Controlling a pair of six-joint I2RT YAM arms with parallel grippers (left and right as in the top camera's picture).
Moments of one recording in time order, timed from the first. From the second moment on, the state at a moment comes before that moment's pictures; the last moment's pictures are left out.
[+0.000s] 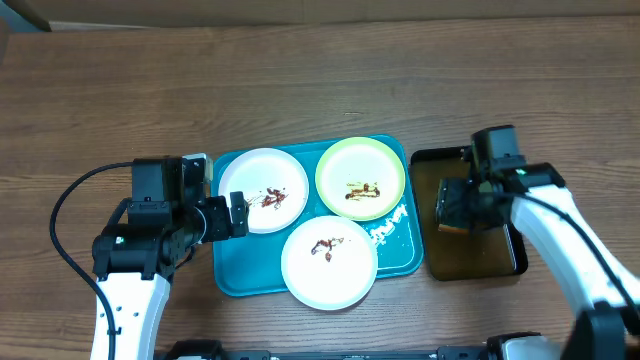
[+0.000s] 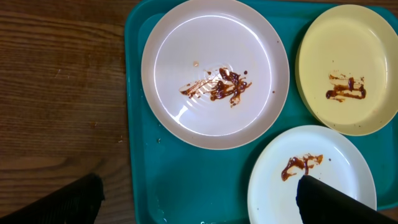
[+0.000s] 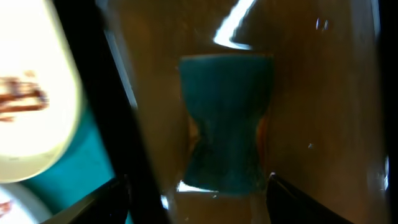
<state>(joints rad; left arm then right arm) 0.00 1.06 0.95 -0.98 0.15 -0.16 0.13 1.49 0.94 -0.83 -0.09 0.32</state>
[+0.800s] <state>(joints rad) 0.00 1.08 0.95 -1.04 0.16 -0.16 0.13 1.66 0.94 -0.77 -0.02 0.33</state>
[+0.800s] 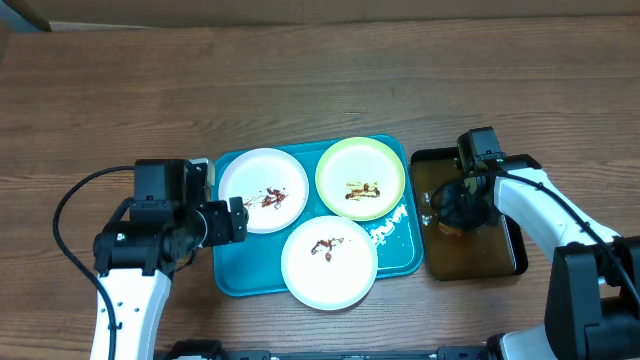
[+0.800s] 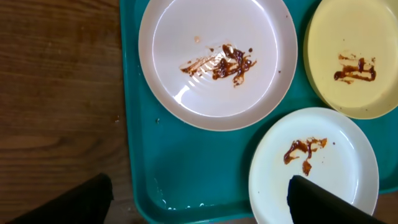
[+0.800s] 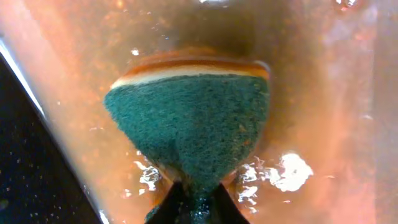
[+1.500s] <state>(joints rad) -0.04 1.34 0.95 -1.19 0.35 -0.13 0.13 1.66 0.94 -0.77 -0.01 0.33</state>
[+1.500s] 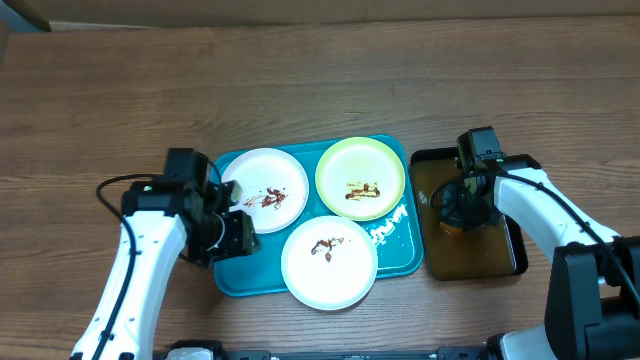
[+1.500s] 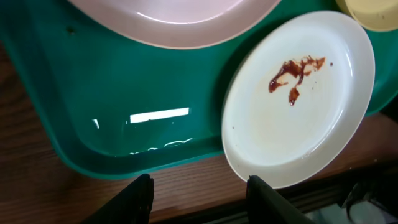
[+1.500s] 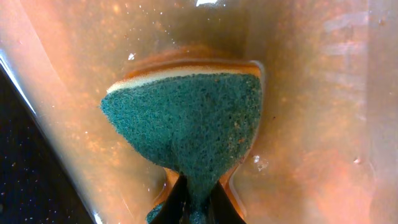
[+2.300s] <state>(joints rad) -0.26 1.64 0.88 -0.91 0.35 -0.12 0.13 1.66 0.94 -0.77 -0.01 0.33</state>
